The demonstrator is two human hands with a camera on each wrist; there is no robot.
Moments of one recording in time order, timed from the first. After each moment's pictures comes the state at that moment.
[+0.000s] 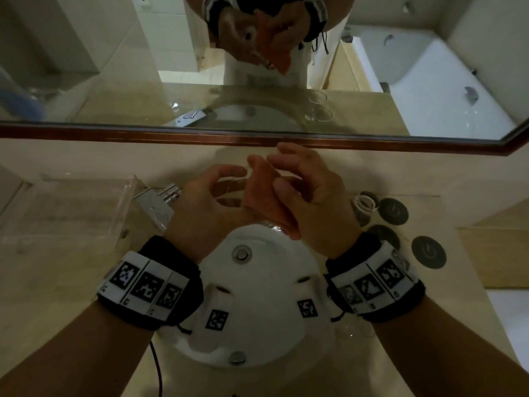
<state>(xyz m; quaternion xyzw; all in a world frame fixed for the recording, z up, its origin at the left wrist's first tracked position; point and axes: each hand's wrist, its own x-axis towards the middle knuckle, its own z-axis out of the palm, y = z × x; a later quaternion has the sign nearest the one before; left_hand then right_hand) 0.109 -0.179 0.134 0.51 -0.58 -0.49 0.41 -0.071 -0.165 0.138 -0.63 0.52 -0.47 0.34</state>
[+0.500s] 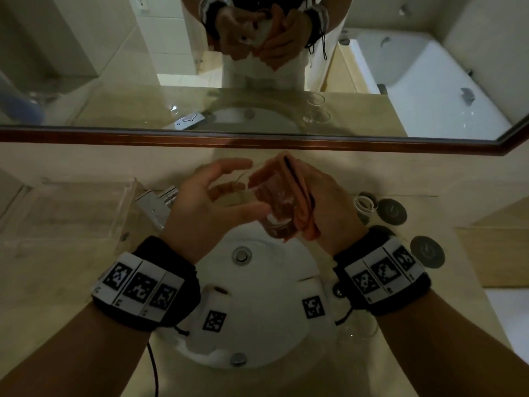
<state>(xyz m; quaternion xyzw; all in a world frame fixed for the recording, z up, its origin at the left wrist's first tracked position) 0.117 -0.181 0.138 0.45 -0.58 -0.53 0.43 -0.070 -0.174 0.142 -0.46 0.50 -0.48 0.56</state>
